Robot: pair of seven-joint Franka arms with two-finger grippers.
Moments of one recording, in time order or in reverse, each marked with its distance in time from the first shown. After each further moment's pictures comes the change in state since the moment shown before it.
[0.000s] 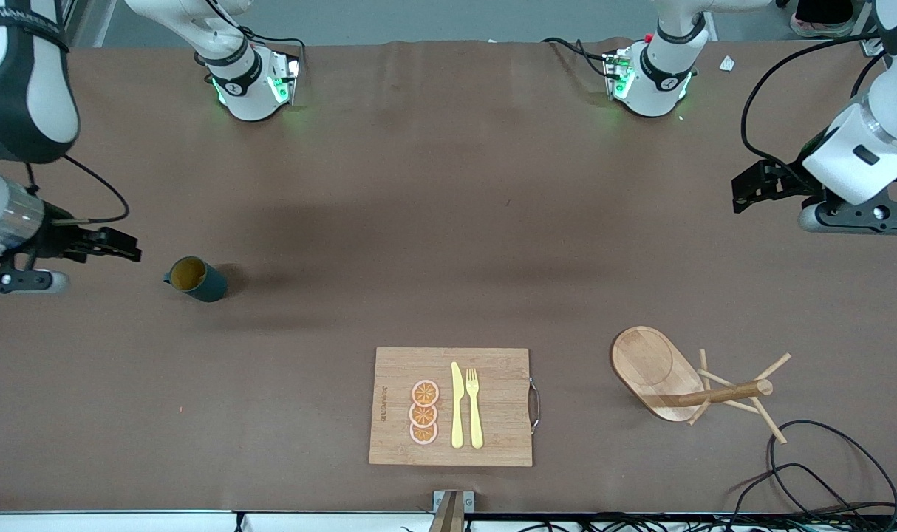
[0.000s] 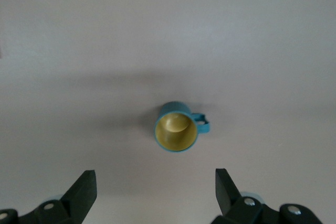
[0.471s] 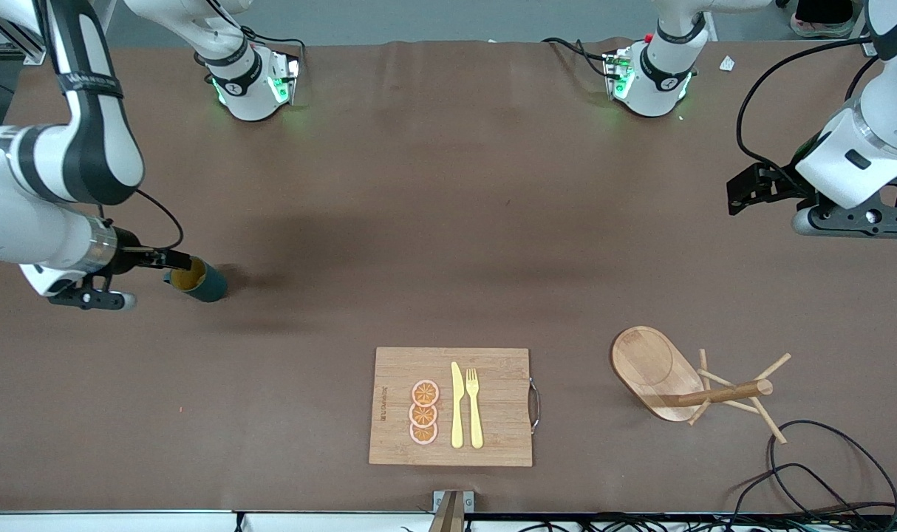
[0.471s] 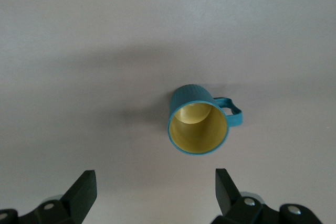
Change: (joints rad) left arm -0.001 0.004 0.000 0.000 0.000 0.001 -0.001; right arm 0.042 0.088 0.001 -0.113 0.013 0.113 0.100
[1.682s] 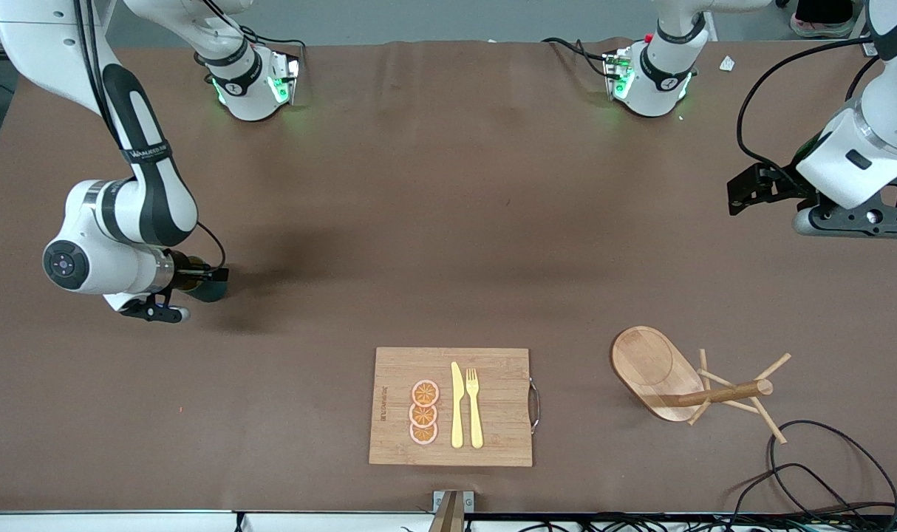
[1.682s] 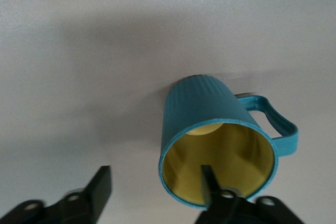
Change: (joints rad) left arm 0.001 0.000 0.000 0.000 0.000 0.000 0.000; right arm 0.002 0.160 -0.006 -0.100 0.036 0.152 0.008
